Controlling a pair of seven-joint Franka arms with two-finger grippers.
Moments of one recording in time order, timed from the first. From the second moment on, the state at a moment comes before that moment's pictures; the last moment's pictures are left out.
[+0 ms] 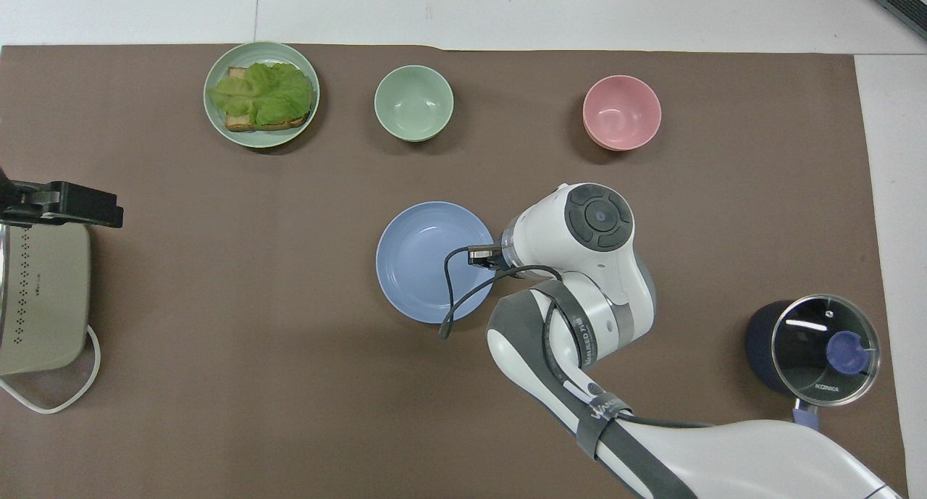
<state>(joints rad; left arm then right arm) -0.06 -0.05 -0.04 -1.58 -0.02 1.57 -0.03 0.22 0.32 0.29 -1.93 0.14 2.31 0.42</state>
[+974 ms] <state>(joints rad) -0.06 -0.05 -0.04 -1.58 -0.02 1.57 -0.03 0.13 0.24 0.27 -1.87 0.08 2.27 0.42</state>
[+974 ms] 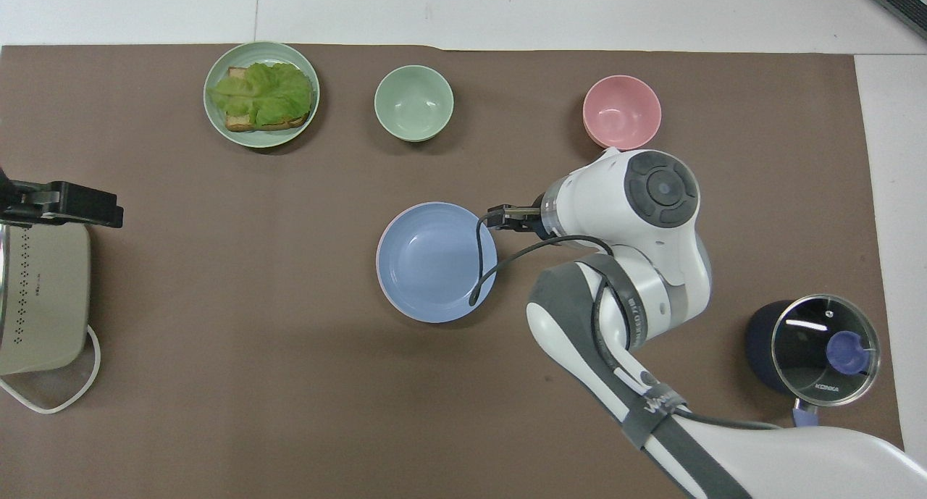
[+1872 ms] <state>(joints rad) -0.06 -0.05 -0.04 -1.58 -0.02 1.57 -0.03 0.02 0.03 0.24 -1.67 -0.03 1.85 0.42</state>
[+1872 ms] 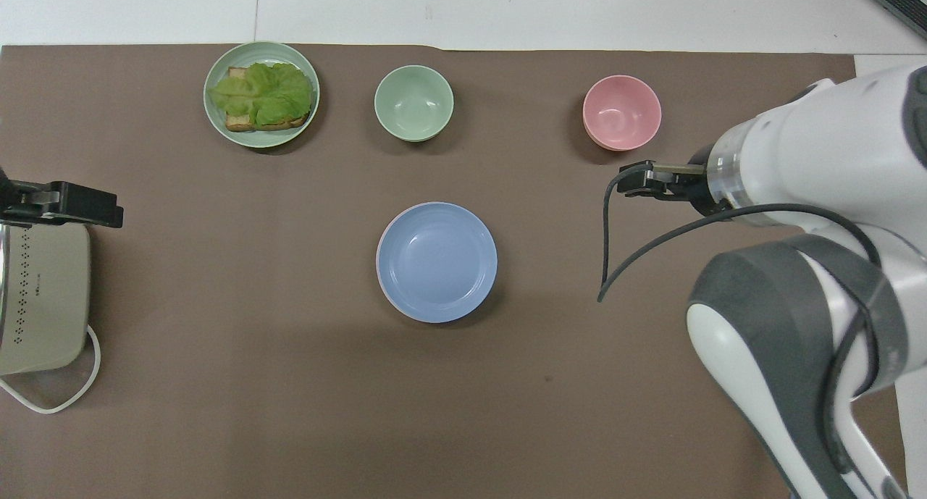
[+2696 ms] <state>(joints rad) -0.06 -0.05 -0.04 -1.58 -0.02 1.57 -0.03 0.01 -0.09 -0.02 -1.57 -0.02 1.61 0.39</state>
